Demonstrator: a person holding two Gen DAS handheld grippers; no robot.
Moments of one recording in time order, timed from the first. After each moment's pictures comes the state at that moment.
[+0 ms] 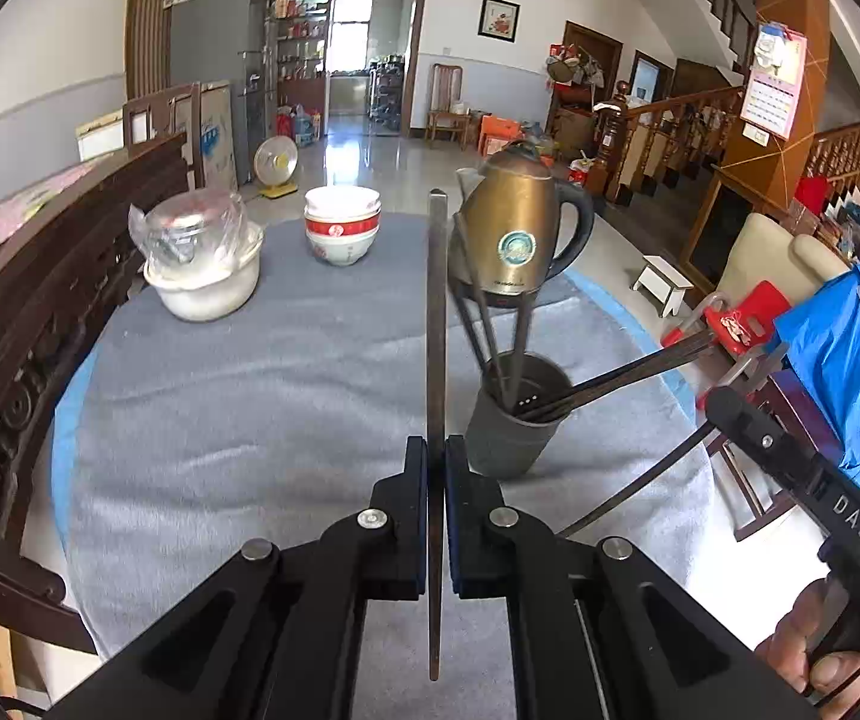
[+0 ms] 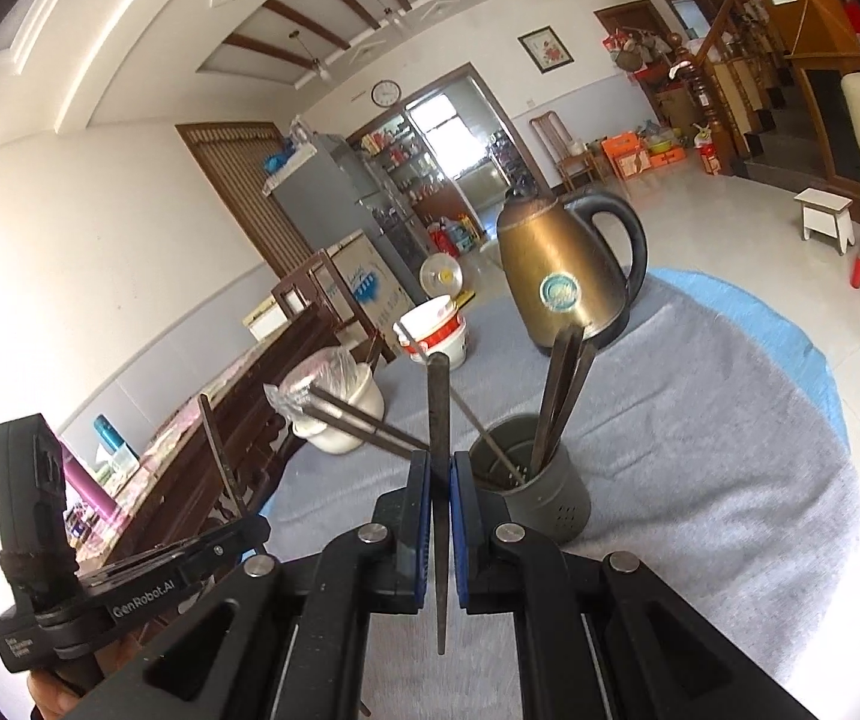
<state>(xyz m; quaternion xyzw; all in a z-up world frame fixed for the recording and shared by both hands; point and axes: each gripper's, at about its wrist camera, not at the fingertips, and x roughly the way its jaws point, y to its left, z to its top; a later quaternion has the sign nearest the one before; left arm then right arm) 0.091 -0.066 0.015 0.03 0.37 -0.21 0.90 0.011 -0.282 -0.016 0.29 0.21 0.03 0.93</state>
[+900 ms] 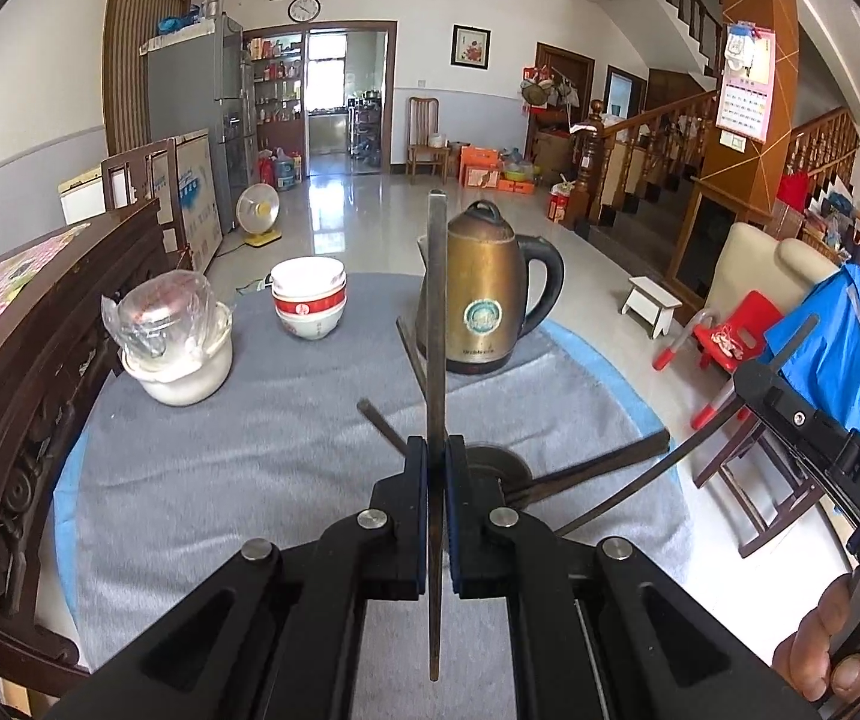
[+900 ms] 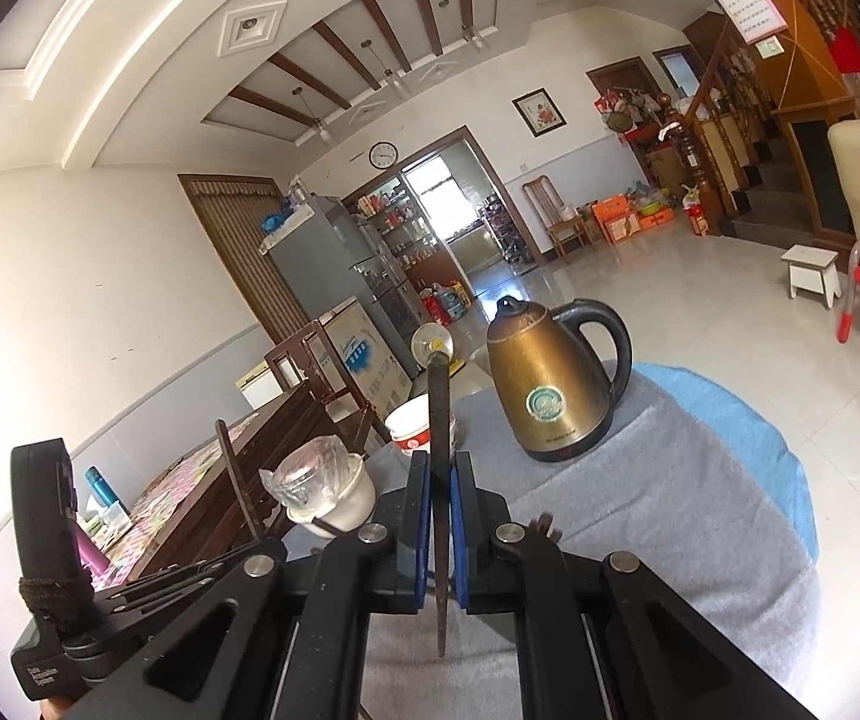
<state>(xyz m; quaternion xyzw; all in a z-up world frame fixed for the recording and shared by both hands) 0.114 -0.109 0.063 0.05 0.33 -0.23 0.92 0.019 -0.316 0.040 0.27 0.14 -0.01 0.95</state>
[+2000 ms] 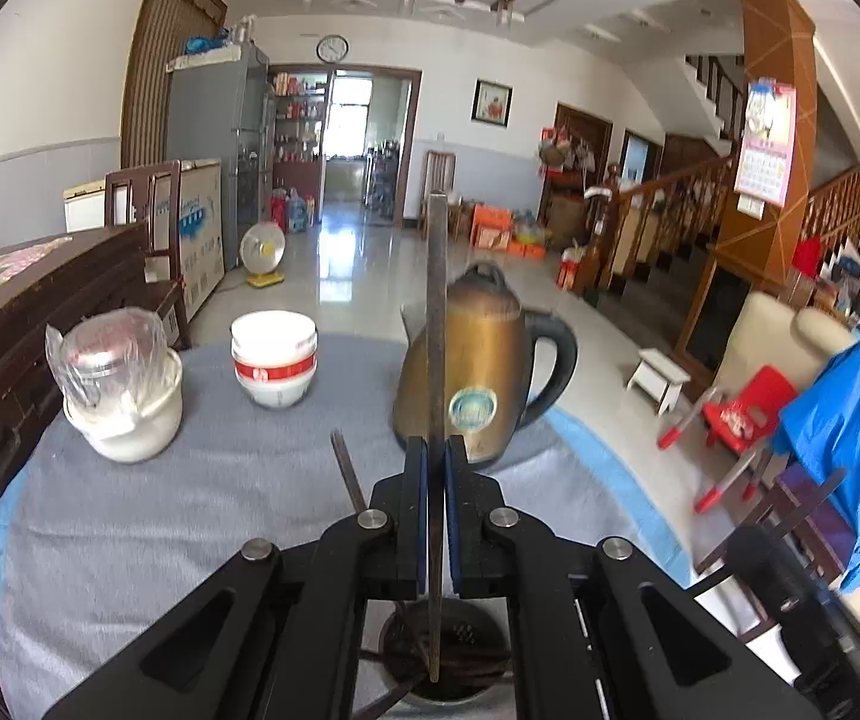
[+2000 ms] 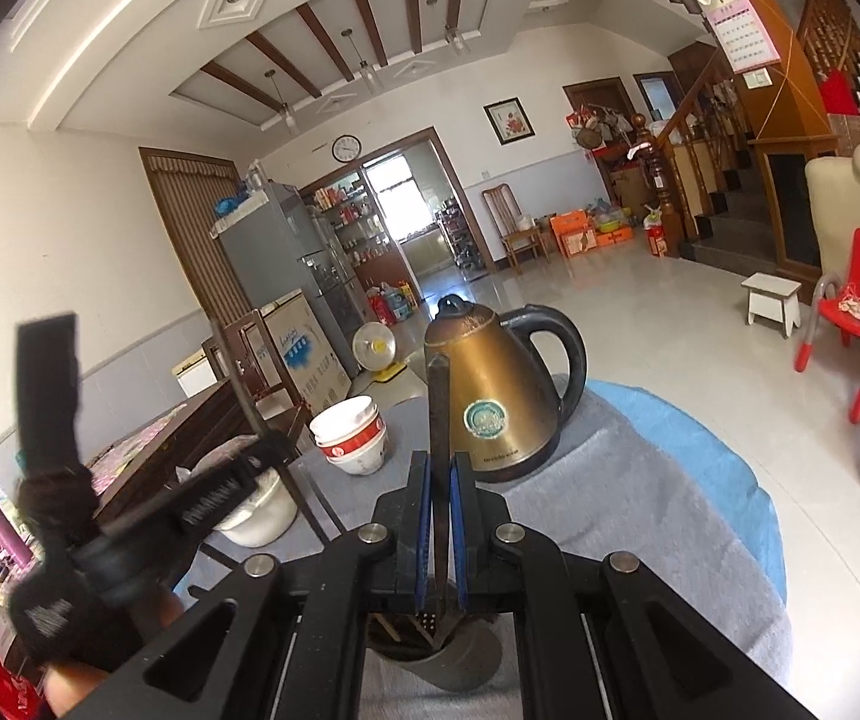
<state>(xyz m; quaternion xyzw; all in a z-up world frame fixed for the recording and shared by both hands) 0.191 -0.178 0.030 0.00 0.27 -0.21 0.94 0.063 -0.324 0.020 0.24 0.17 -0.07 0.95</state>
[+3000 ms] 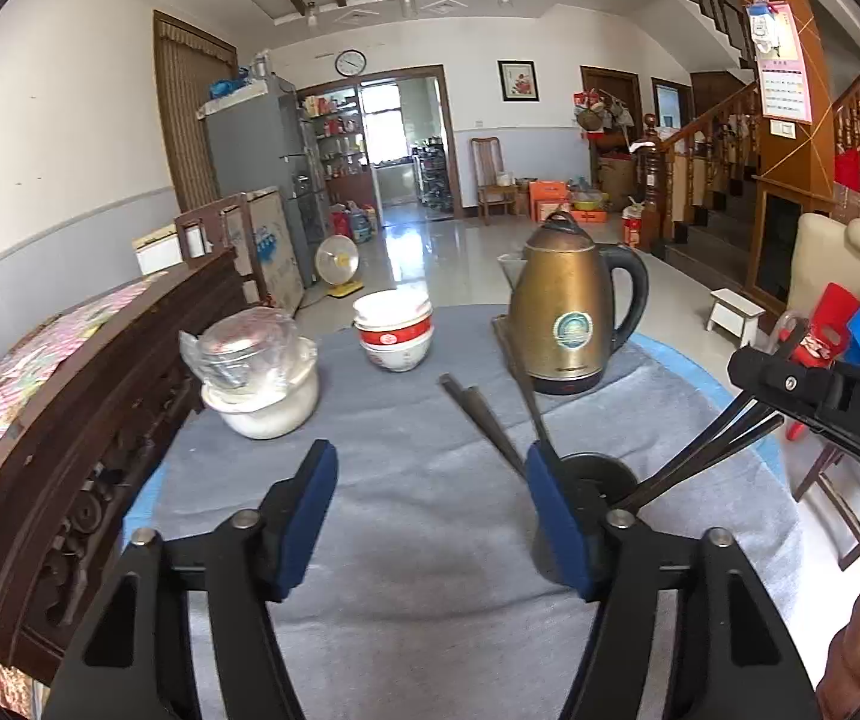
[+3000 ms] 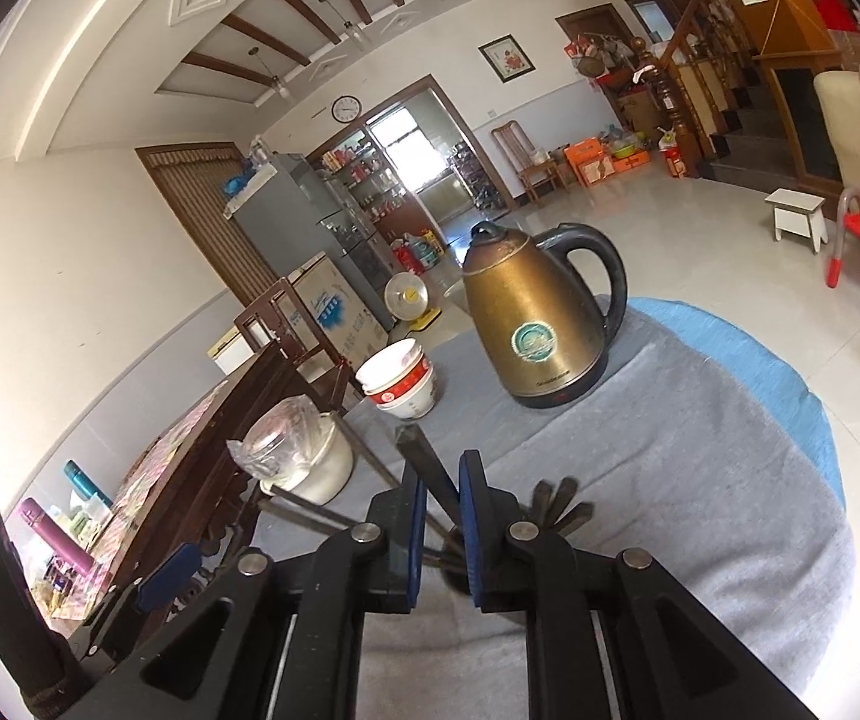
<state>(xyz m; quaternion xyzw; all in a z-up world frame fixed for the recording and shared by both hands) 0.108 -0.105 0.027 0.10 0.25 -0.12 0.95 0.064 -0.301 0.015 0.30 0.22 -0.02 0.93</state>
